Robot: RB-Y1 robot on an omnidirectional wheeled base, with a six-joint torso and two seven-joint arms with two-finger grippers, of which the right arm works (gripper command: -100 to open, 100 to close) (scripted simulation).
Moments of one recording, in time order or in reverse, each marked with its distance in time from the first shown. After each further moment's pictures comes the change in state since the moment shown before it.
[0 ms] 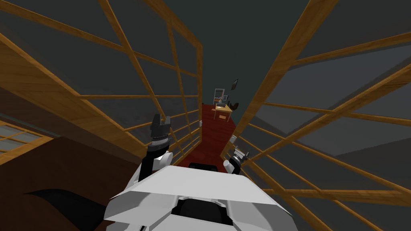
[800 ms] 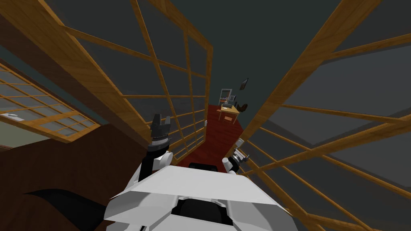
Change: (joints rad) arm -0.050 0.031 -0.035 0.033 -0.125 -0.005 -0.147
